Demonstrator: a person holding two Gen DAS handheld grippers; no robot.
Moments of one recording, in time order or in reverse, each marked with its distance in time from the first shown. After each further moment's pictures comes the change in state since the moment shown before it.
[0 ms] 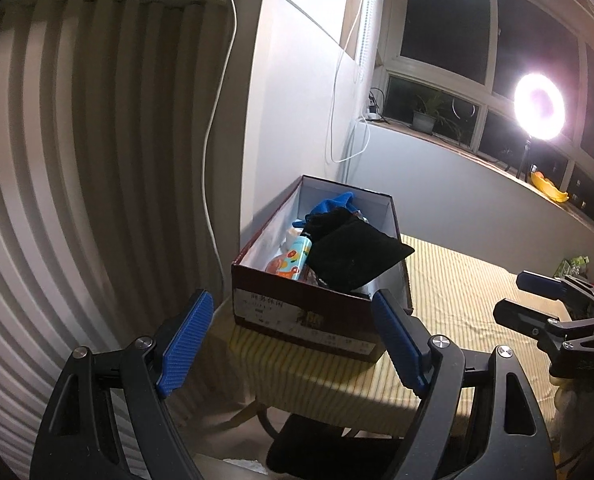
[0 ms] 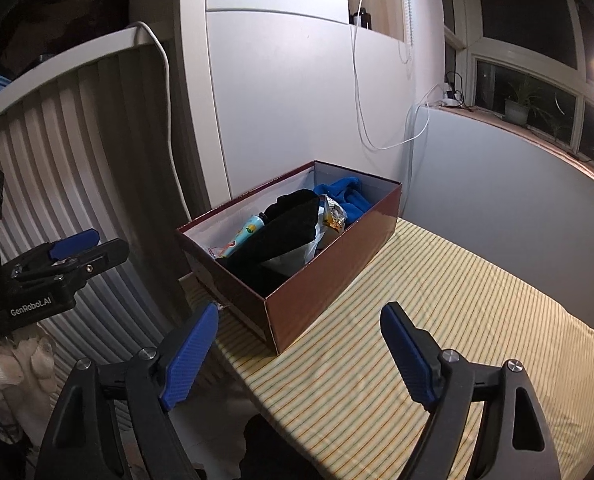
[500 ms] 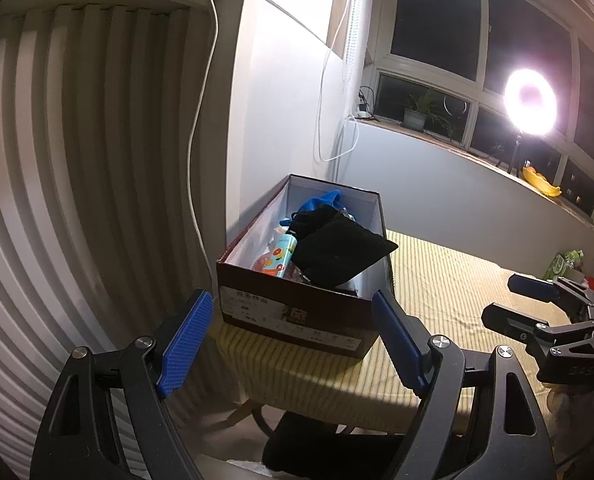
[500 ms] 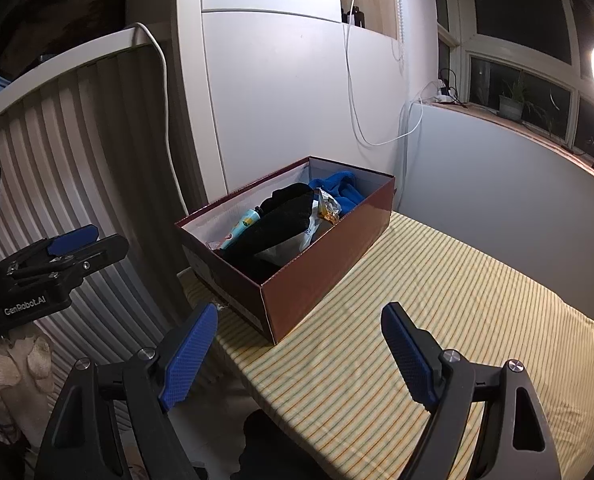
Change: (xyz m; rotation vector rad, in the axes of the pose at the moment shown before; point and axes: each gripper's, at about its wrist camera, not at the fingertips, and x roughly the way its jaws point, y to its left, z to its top) left arm -0.004 -0.010 -0.001 0.015 0.002 -0.024; right arm -0.006 -0.005 -0.009 0.011 0.004 -0.008
